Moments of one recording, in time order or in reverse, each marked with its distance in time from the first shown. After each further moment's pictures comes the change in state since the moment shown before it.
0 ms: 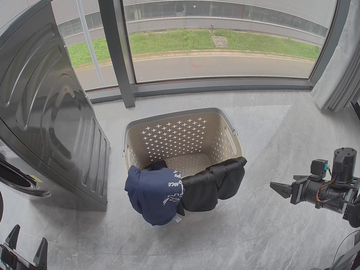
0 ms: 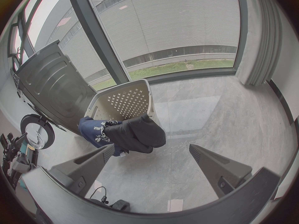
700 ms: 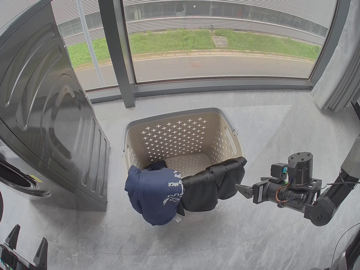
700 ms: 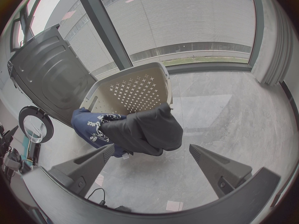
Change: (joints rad) left arm 0.000 0.000 0.000 0.000 -0.001 0.000; right arm 0.129 0.433 -0.148 -0.254 -0.044 0.019
